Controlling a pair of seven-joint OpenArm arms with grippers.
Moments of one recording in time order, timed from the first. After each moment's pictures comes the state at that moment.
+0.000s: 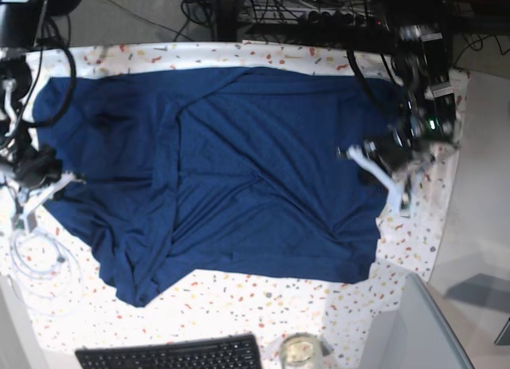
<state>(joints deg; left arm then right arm) 7.2 -6.3 -15.8 92.0 -14.3 -18.9 48.2 -2.4 17.1 12.1 85.8 21.1 8.4 -49.5</state>
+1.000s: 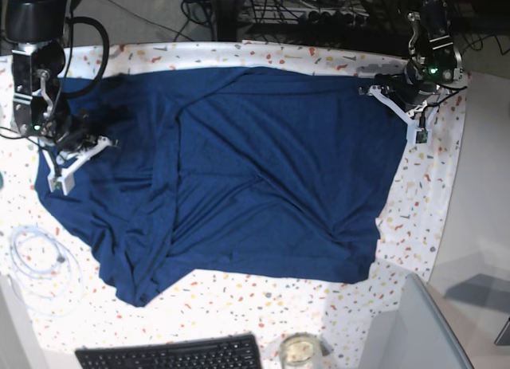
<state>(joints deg) 16.1 -6.9 -23.0 84.5 -4.6 -18.6 40.5 -2.6 13.0 7.7 68.6 21.6 8.4 -42.1</state>
